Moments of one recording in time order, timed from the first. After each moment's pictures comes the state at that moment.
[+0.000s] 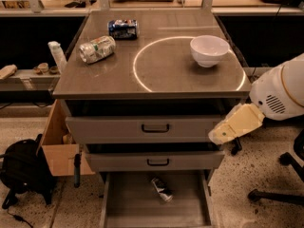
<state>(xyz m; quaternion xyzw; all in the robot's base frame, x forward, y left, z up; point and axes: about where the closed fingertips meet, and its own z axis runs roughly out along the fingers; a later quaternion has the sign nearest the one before) 0.442 -0.190 0.885 -0.37 0.89 0.08 0.26</state>
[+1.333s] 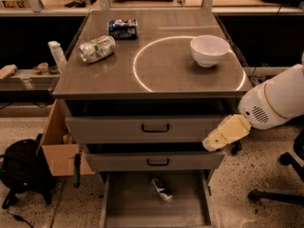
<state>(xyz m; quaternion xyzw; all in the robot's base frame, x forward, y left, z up) 0.453 -0.190 0.826 -0.36 0.90 0.13 0.23</state>
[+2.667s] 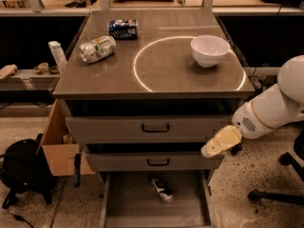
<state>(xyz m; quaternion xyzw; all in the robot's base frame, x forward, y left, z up) 0.467 -0.204 0.747 -0.32 0.92 0.17 0.16</state>
